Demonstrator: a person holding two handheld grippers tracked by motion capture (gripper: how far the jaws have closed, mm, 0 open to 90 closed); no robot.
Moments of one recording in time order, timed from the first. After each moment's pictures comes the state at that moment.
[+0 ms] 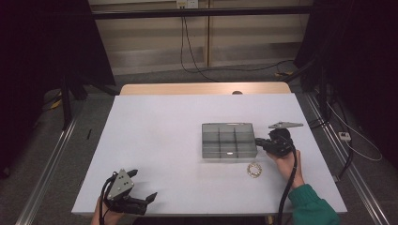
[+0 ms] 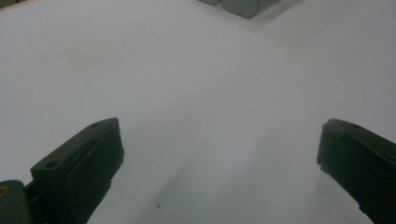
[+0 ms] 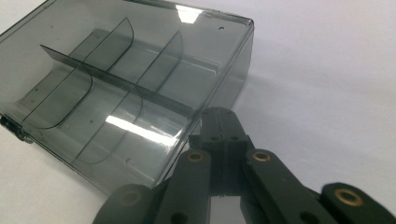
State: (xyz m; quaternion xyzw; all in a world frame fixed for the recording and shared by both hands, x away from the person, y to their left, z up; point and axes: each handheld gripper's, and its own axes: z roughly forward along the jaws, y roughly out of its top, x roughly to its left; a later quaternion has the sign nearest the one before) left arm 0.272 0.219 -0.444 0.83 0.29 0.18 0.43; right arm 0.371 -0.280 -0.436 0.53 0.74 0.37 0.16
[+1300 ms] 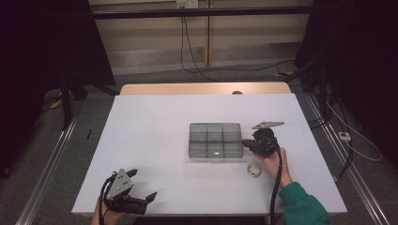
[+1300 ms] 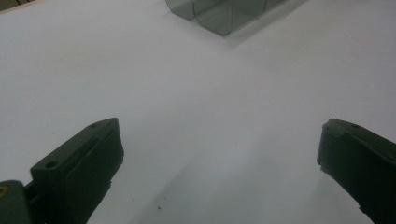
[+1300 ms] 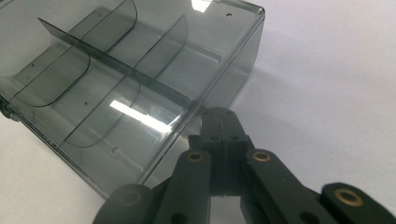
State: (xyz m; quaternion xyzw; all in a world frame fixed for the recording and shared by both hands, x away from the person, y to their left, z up) left arm 0.273 0.219 -0.443 0.83 0.29 0.19 0.44; right arm 0.382 -0.239 -0.440 0.50 0.77 0.36 0.15
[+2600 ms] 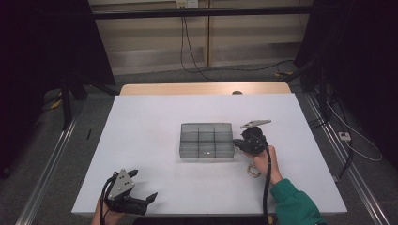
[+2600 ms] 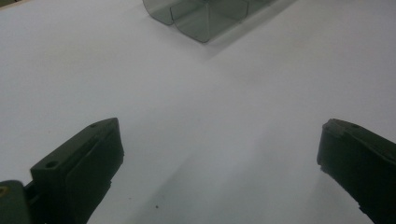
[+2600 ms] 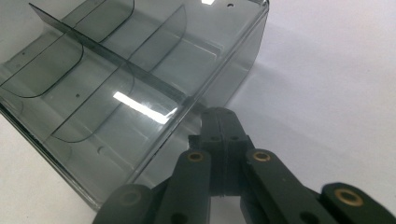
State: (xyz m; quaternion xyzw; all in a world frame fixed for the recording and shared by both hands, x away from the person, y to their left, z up) left arm 0.273 0.218 -0.445 0.83 0.29 0.19 0.43; right arm 0.394 -0.211 -0.445 0.49 0.79 0.35 0.14
